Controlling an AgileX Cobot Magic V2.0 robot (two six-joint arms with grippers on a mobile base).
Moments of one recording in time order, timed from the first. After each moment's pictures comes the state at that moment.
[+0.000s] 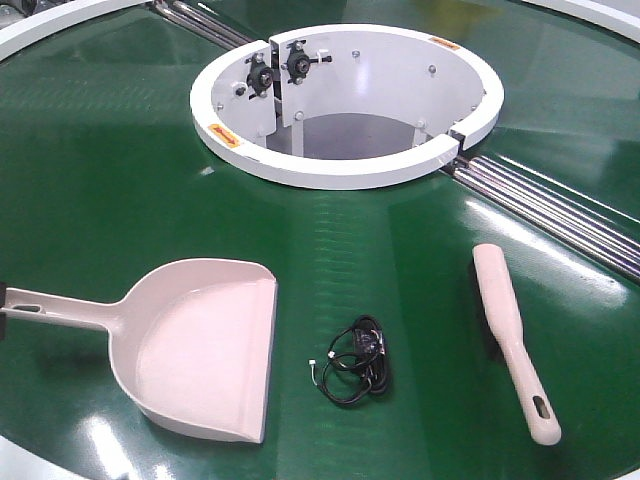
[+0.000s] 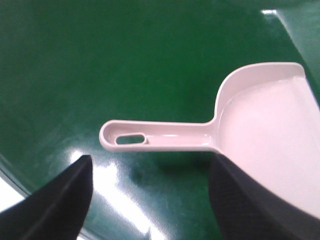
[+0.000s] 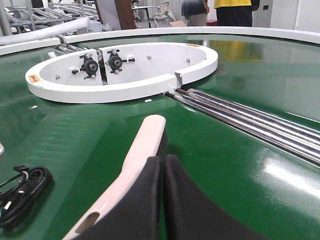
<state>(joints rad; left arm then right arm) -0.07 0.86 -0.68 0.04 0.60 0.06 0.08 -0.01 0.03 -0.01 0.17 0.06</state>
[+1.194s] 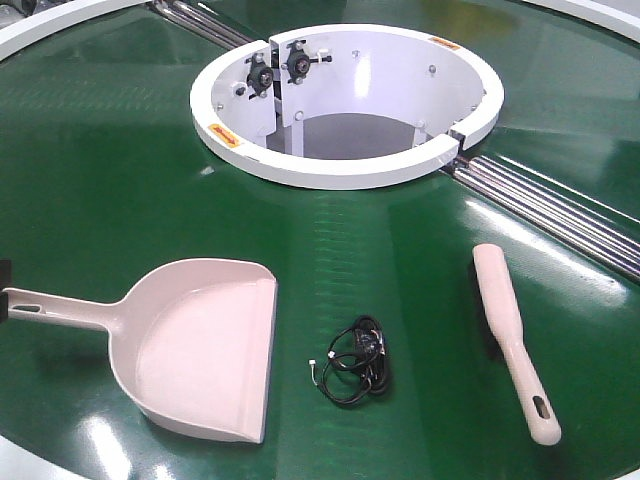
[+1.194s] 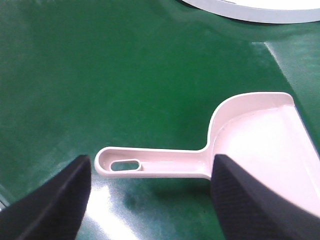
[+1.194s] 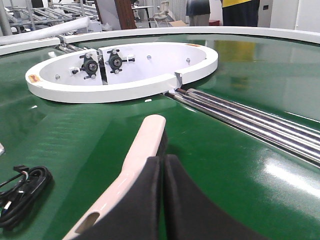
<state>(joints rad) -0.07 0.86 -0.68 0.02 0.52 0.06 0.08 -0.01 0.03 -0.01 0.17 0.06</state>
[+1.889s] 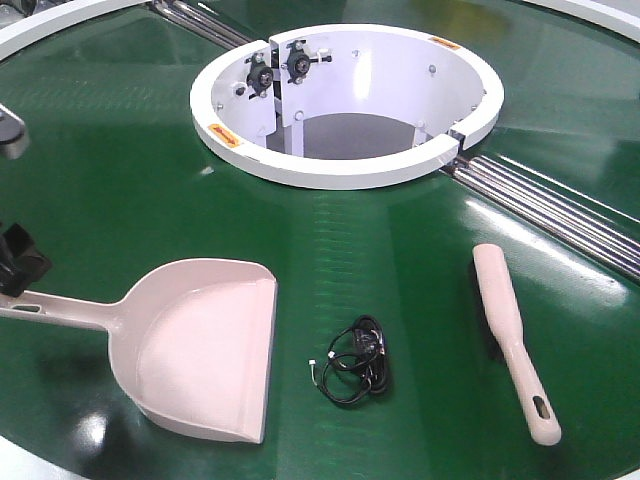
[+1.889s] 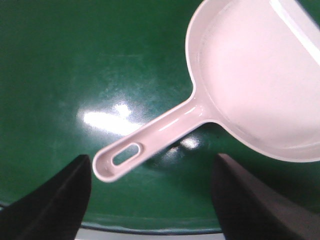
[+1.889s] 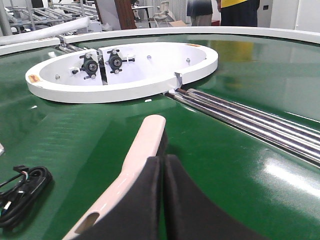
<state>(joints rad) -0.07 1.32 -1.19 -0.07 1.06 0.64 0.08 -0.01 0.03 -0.01 0.17 0.06</state>
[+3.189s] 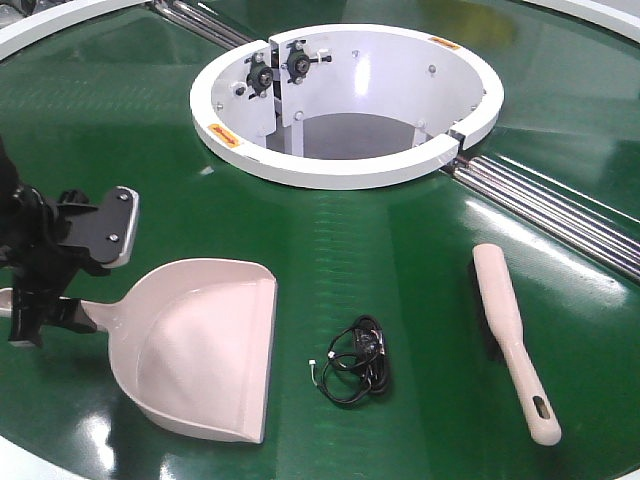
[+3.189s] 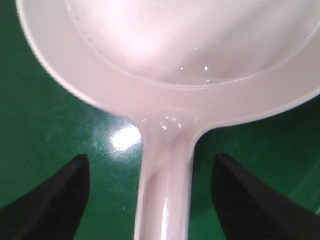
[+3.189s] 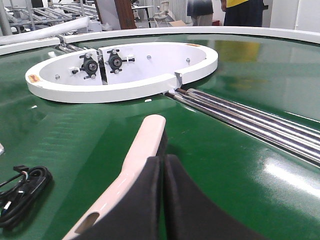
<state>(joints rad) -0.12 1.67 -1.22 -0.13 1.03 1.55 0.08 -0.01 0.03 -0.01 0.17 0.06</state>
